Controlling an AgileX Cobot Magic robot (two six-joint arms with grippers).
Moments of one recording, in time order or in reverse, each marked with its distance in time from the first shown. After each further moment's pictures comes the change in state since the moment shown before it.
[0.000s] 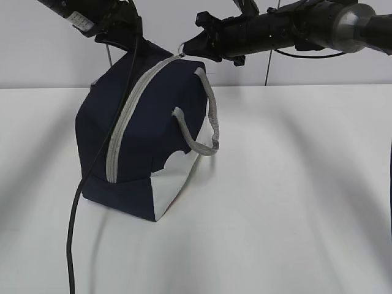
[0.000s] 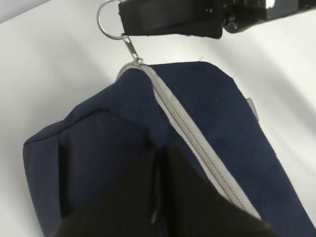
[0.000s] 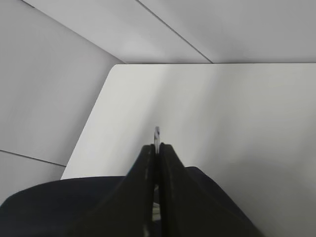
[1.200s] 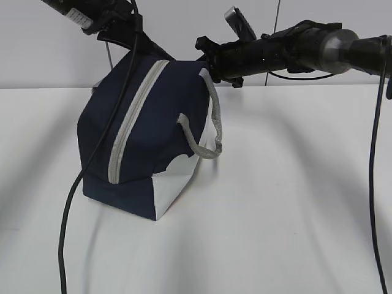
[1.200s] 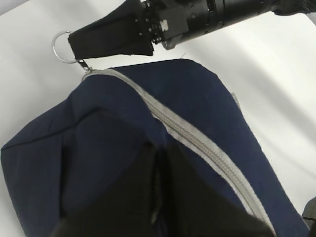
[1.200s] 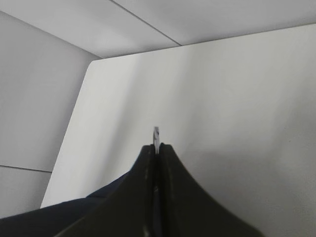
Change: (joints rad) left arm 0.000 -0.012 0.000 -0.058 0.065 0.075; right arm 0.000 0.087 -0.002 0.013 0.036 0.027
